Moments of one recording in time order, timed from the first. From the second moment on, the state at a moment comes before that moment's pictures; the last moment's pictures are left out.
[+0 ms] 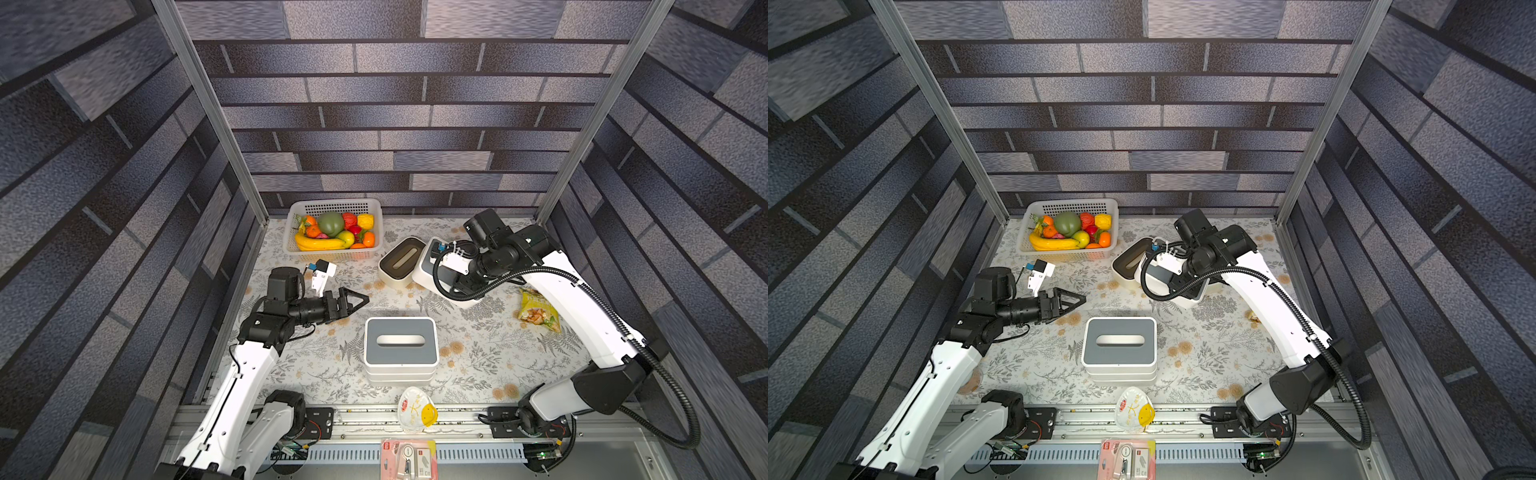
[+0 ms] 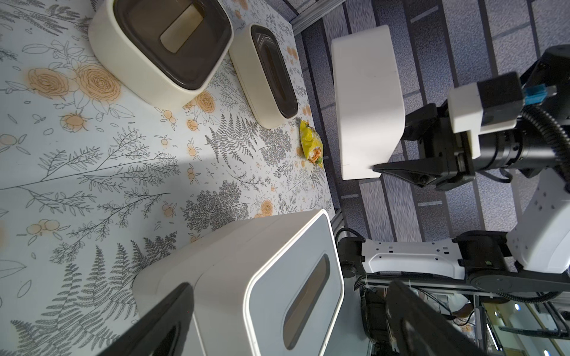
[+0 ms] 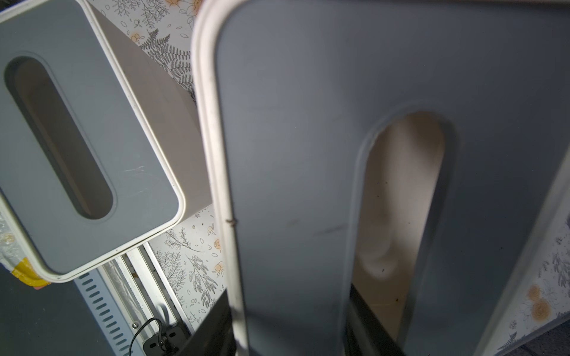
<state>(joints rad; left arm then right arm) -0.12 0.86 0.79 -0.59 0.95 -0.54 0.58 1.50 1.73 -1.39 -0.16 -0.58</state>
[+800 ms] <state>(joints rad) -0.01 0.69 0.78 -0.84 1.04 -0.67 0.83 1.68 2.05 -1.53 -0.12 -0.68</state>
